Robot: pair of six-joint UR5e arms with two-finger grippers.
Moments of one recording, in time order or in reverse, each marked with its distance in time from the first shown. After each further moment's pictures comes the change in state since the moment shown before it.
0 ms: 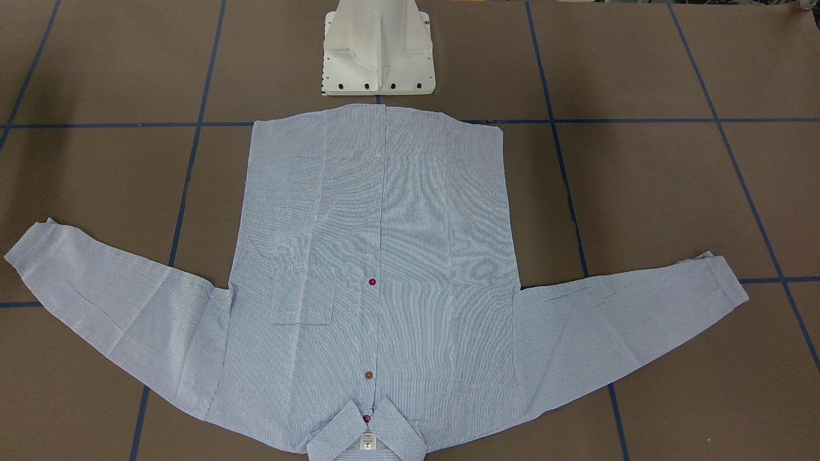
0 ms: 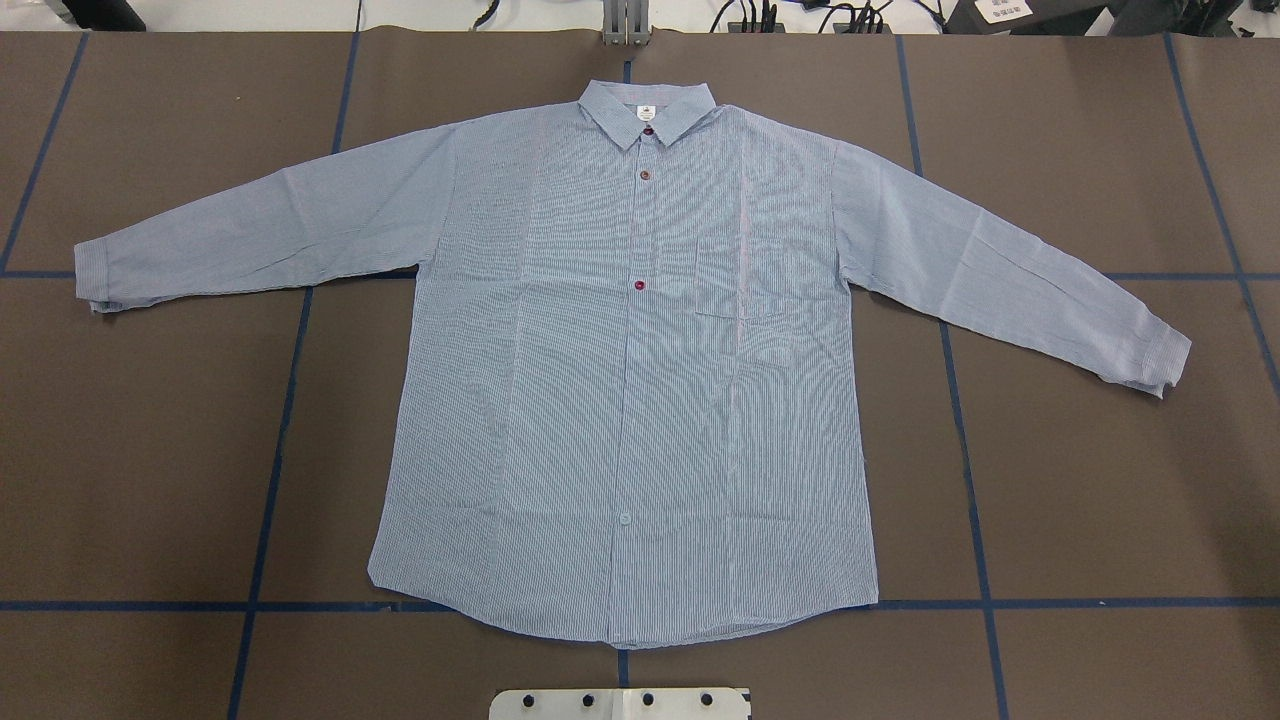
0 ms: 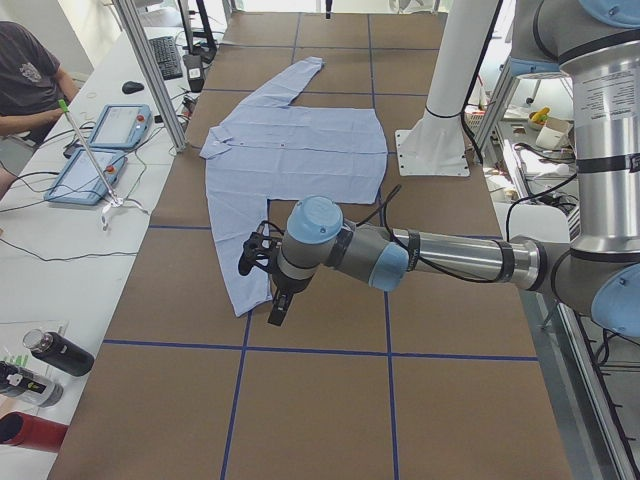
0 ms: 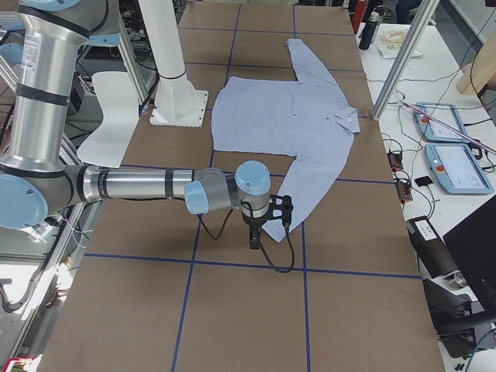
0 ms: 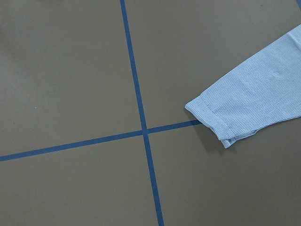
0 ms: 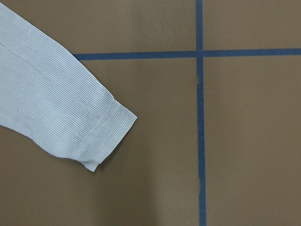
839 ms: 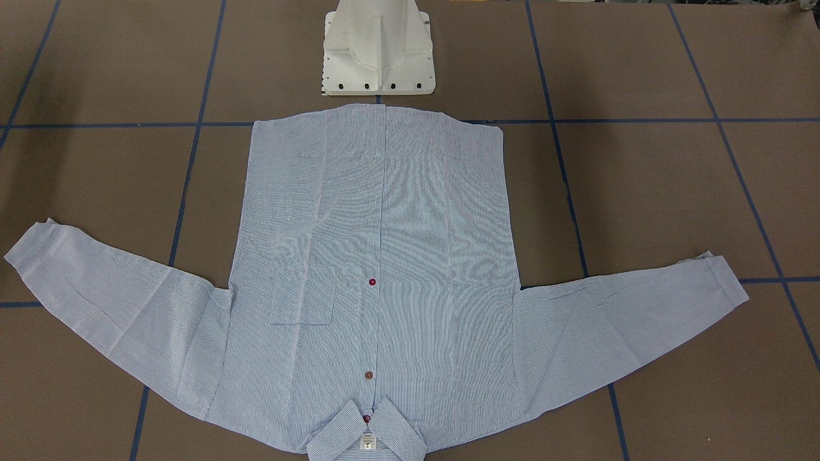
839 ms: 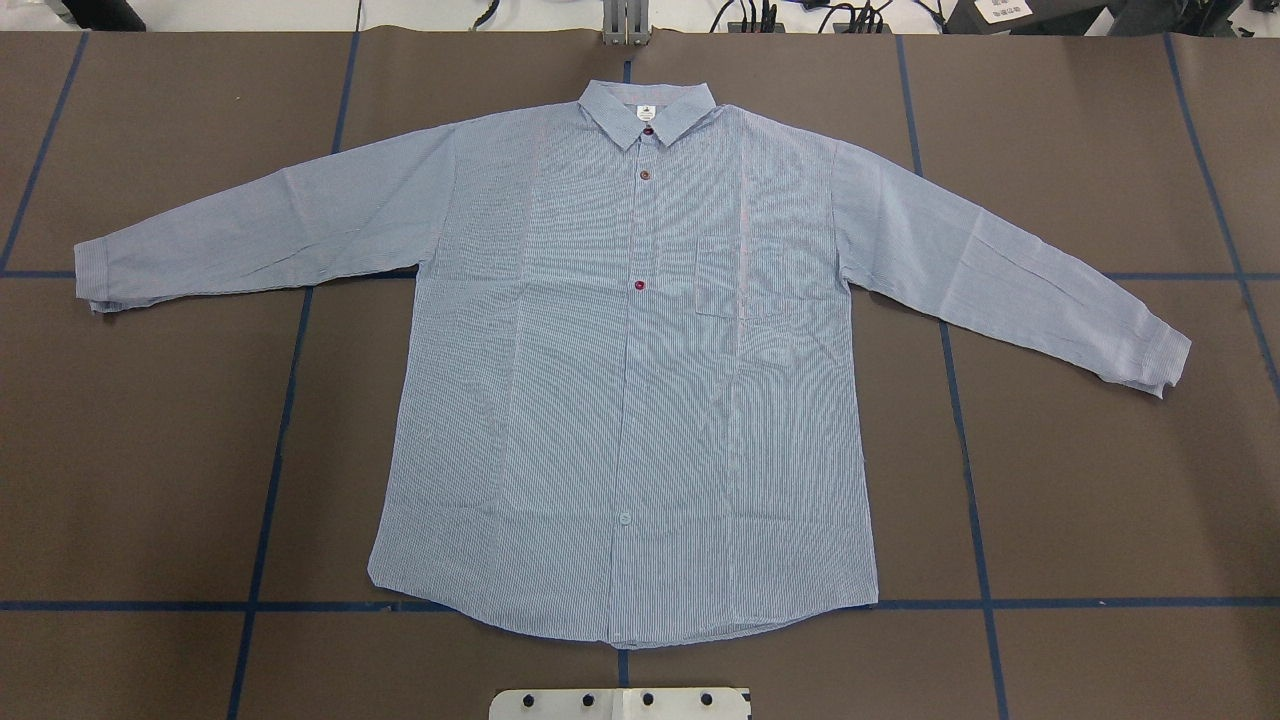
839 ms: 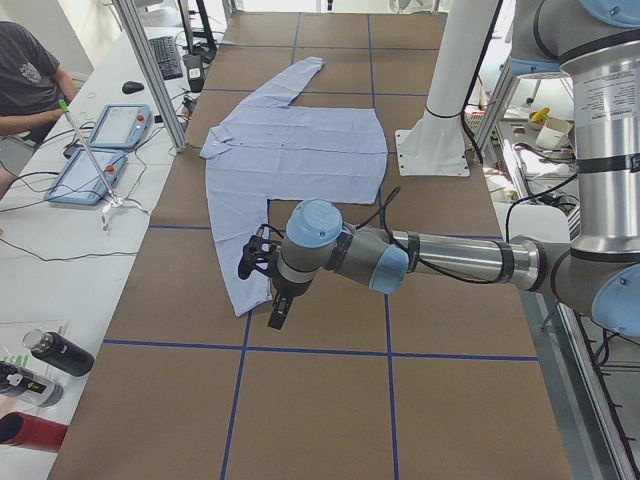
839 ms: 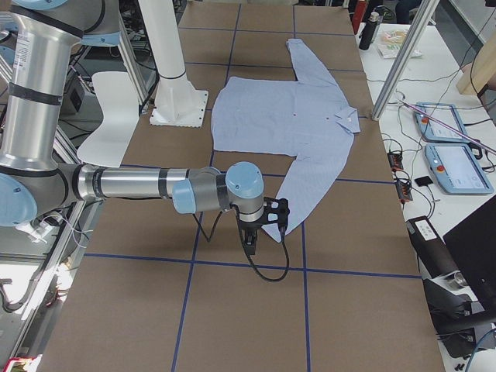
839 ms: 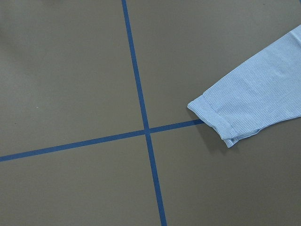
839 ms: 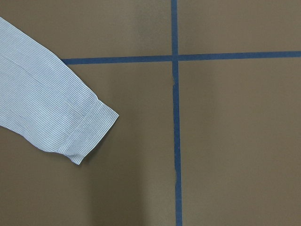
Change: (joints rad) left arm -0.005 0.000 0.016 0.001 0.000 0.005; right arm 0.104 -0.038 0.043 -0.064 0.004 -0.118
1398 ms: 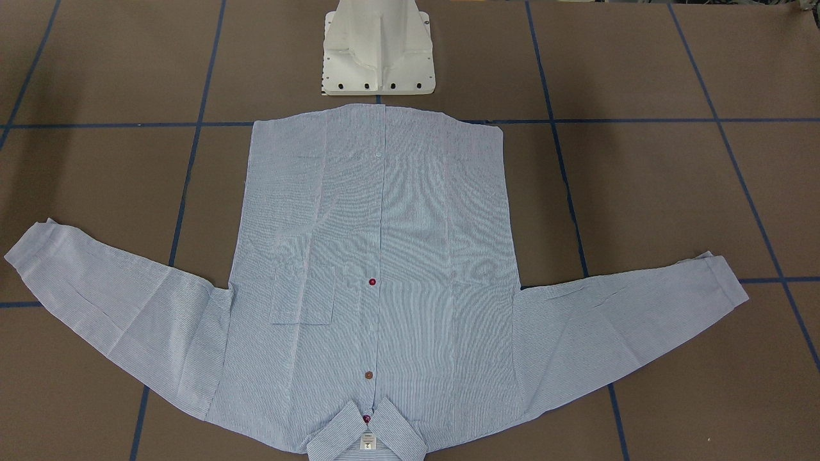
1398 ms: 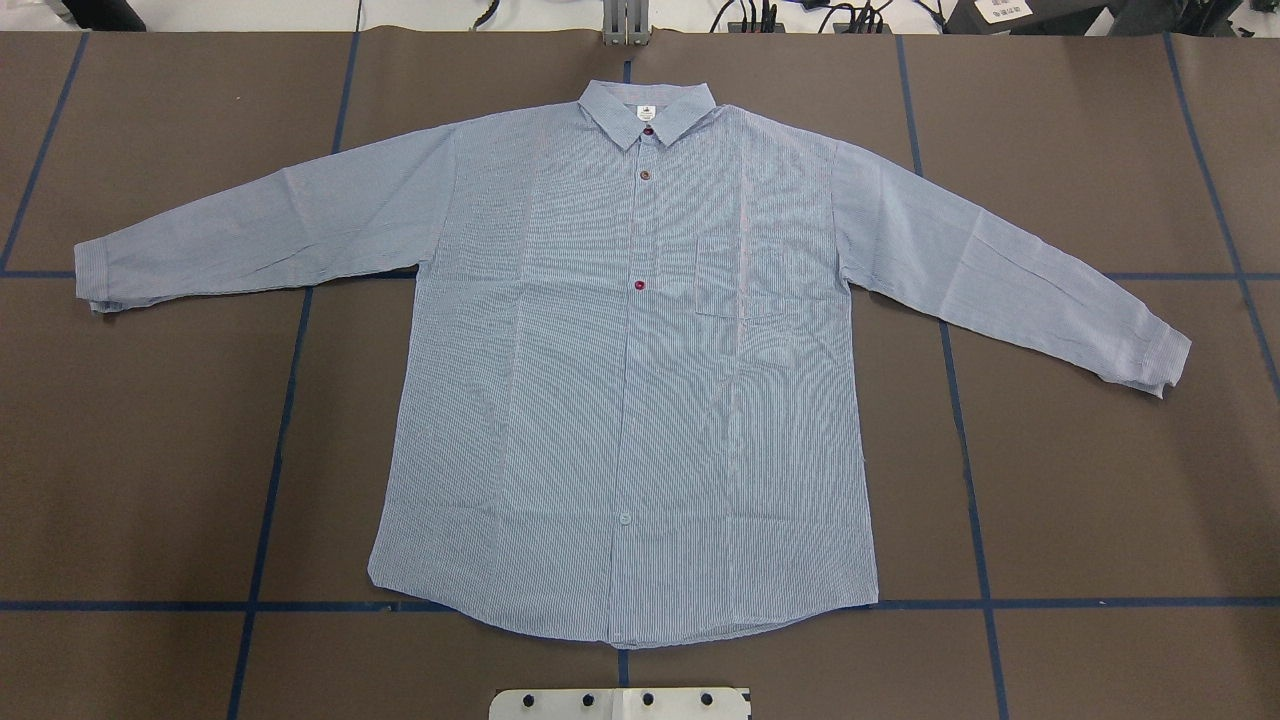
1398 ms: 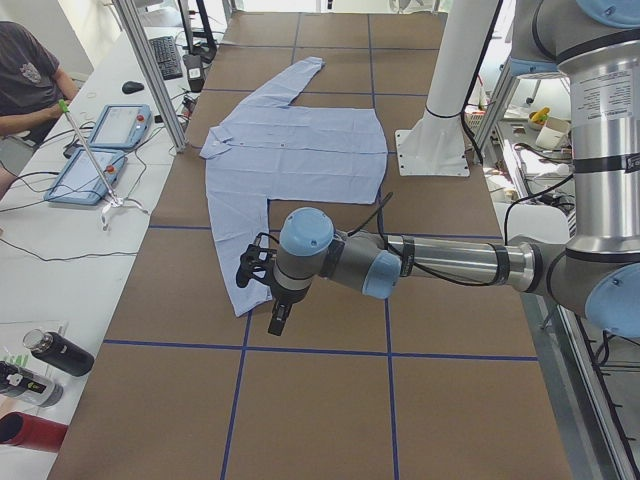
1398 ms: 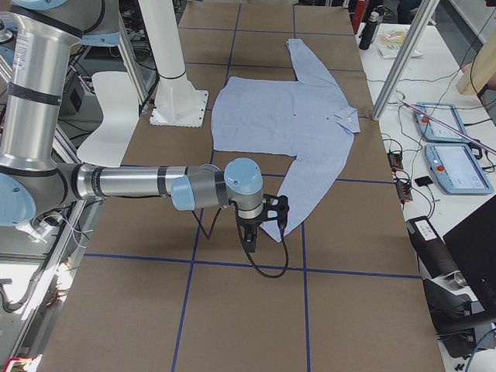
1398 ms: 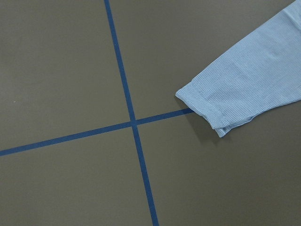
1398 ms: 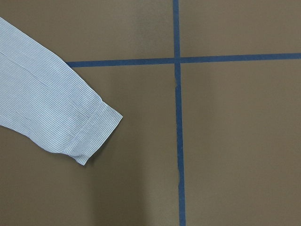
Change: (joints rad) left arm 0.011 -0.016 0.043 0.013 0.000 0.008; right arm 0.004 -0.005 0.025 -0.010 0.003 0.011
